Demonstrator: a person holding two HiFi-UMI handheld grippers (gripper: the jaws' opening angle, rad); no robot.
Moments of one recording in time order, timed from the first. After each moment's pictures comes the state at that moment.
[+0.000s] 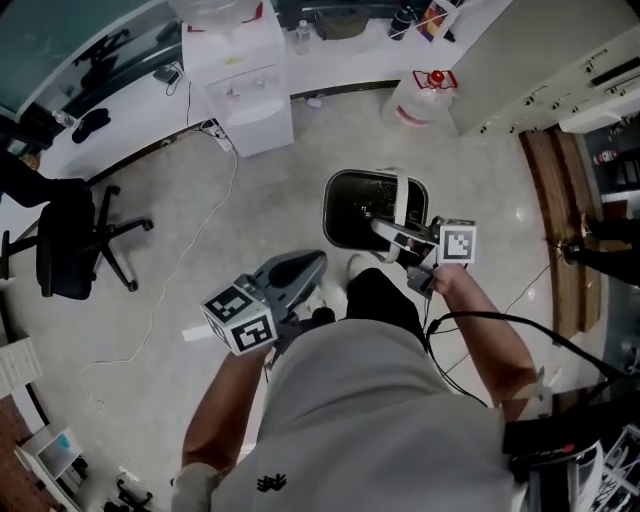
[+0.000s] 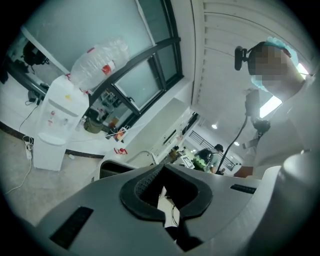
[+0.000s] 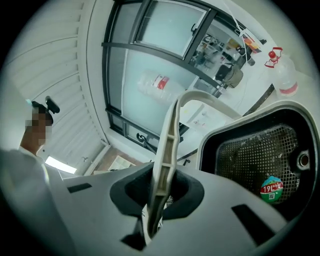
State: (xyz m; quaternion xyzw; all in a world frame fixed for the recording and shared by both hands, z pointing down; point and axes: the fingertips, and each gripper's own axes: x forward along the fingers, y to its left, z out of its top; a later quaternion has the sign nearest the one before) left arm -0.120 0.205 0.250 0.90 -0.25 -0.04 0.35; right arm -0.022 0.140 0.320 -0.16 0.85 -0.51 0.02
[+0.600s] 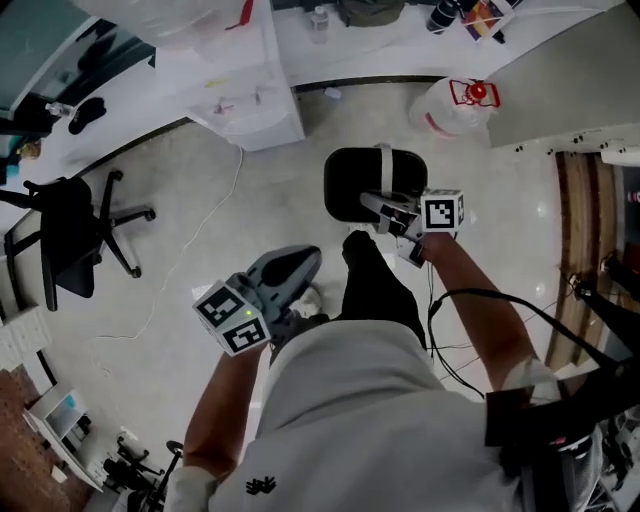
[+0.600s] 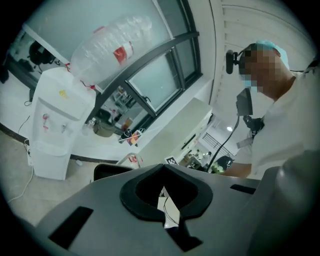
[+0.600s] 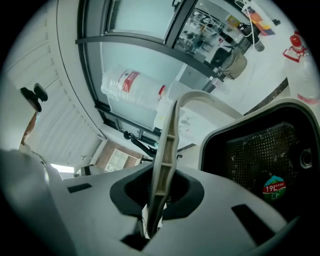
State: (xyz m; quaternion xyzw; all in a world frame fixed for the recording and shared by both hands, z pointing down) left arm -0.084 -0.019 0.293 0.87 -0.31 -0.03 0.38; right arm -0.007 -0.119 0.436 -0.12 0.83 -0.54 -0.06
